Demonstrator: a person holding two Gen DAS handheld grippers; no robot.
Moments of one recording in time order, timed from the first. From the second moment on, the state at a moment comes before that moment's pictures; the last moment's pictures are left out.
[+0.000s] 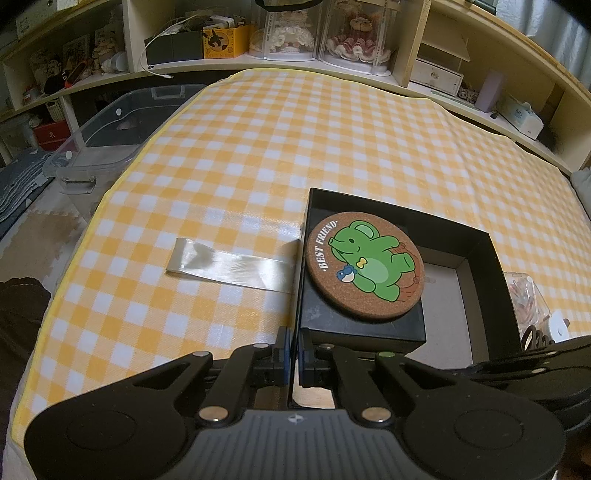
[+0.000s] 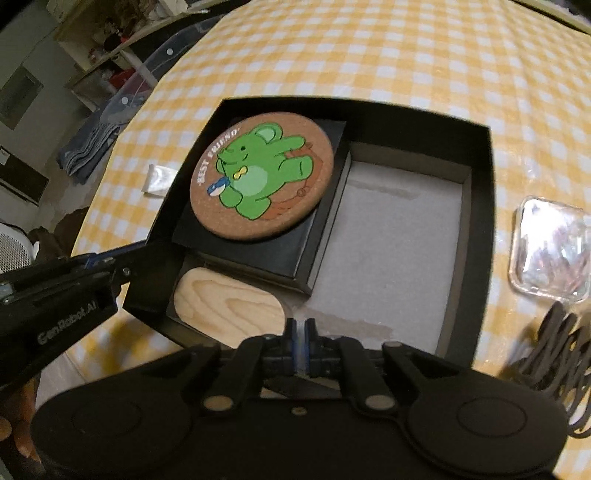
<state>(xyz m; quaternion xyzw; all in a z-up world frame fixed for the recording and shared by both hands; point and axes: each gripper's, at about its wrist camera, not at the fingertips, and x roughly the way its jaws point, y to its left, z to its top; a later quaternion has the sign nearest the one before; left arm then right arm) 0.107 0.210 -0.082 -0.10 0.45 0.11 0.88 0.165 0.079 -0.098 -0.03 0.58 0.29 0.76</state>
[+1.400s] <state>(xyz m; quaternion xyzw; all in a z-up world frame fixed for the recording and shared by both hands) 0.109 0.203 -0.081 -0.09 0.46 0.13 0.87 0.124 -0.106 0.046 -0.03 0.32 0.27 0.91</state>
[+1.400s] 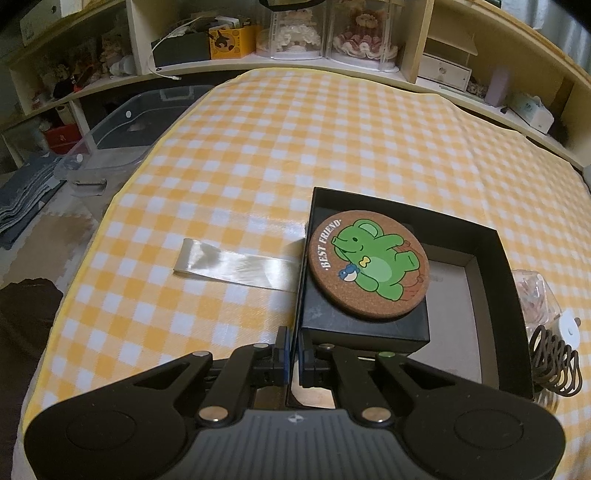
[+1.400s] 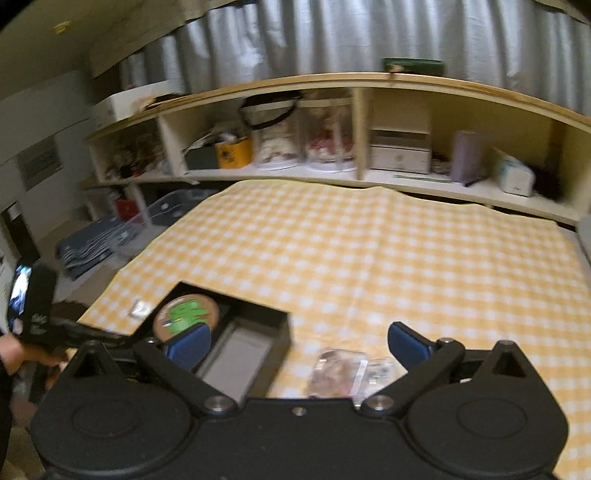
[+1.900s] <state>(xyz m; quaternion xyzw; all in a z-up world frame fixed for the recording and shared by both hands) 0.110 0.198 -0.081 -0.07 0.46 0.13 0.87 0.155 -0.165 -0.043 0.17 0.47 0.15 0.85</state>
